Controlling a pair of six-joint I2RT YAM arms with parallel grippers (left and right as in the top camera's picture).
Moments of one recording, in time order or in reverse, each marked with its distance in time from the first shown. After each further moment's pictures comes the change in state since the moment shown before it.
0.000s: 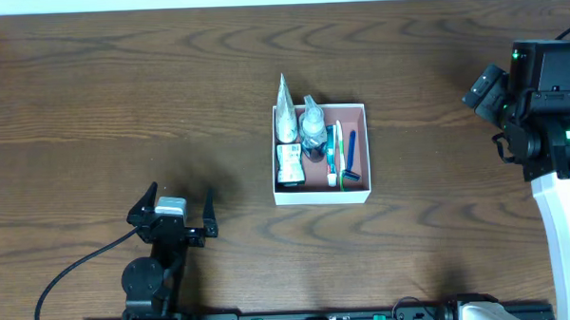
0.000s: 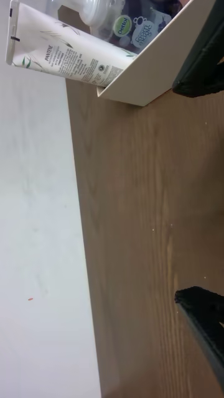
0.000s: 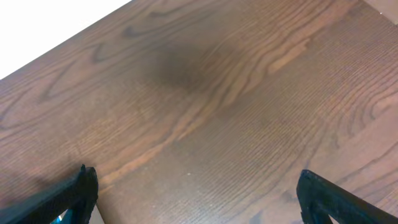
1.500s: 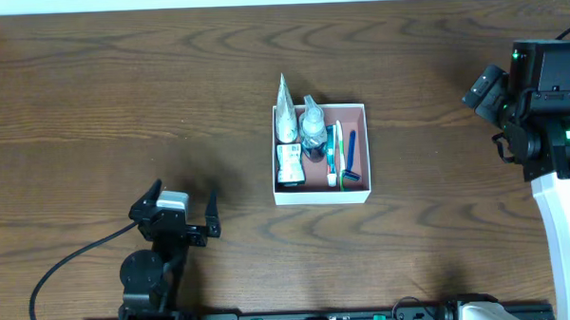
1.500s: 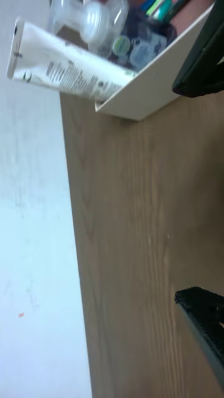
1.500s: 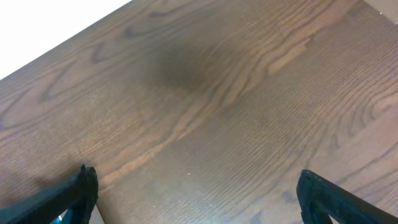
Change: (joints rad) left arm -0.031 0.107 0.077 -0.023 0.001 -0.022; right arm 0.000 0.000 0.000 0.000 0.000 0.000
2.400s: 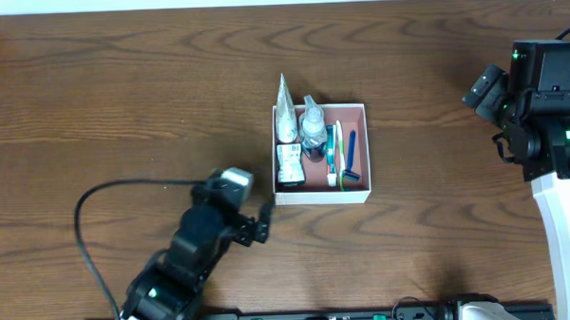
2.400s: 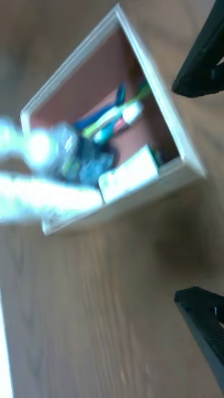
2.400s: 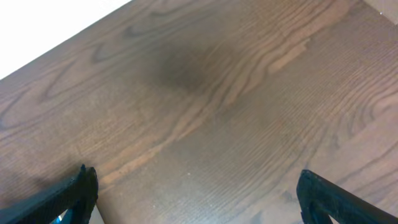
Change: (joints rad) left arm -0.450 0.484 0.229 -0.044 -0.128 -0.190; right arm 0.000 0.000 0.000 0.000 0.000 0.000
